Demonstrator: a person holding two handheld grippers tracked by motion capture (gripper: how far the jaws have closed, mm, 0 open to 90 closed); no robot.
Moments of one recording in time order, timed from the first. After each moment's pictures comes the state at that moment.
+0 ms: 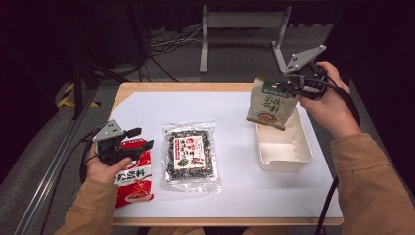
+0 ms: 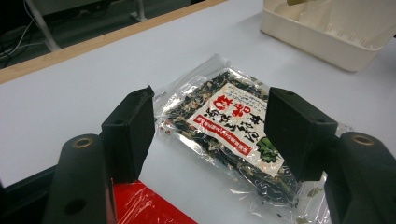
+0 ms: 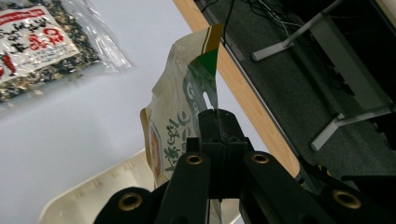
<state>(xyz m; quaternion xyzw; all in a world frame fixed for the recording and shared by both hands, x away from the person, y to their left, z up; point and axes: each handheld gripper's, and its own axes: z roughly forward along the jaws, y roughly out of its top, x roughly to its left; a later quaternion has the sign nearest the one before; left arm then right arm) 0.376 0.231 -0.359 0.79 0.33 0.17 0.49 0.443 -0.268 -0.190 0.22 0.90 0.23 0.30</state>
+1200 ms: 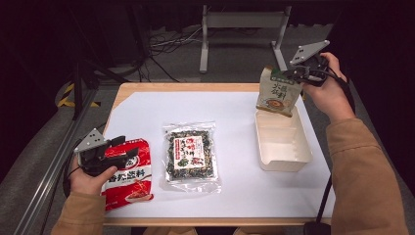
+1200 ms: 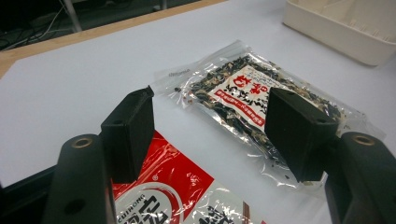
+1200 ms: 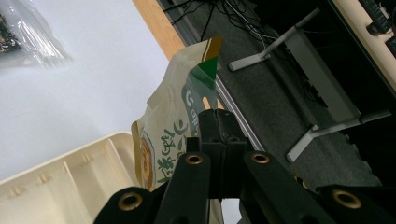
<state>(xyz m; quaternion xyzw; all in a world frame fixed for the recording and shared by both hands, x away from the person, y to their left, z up) 0.349 0.263 -0.365 0.77 0.37 0.18 0.48 0.505 -0.307 -0.212 0.20 0.89 0.24 0.34</state>
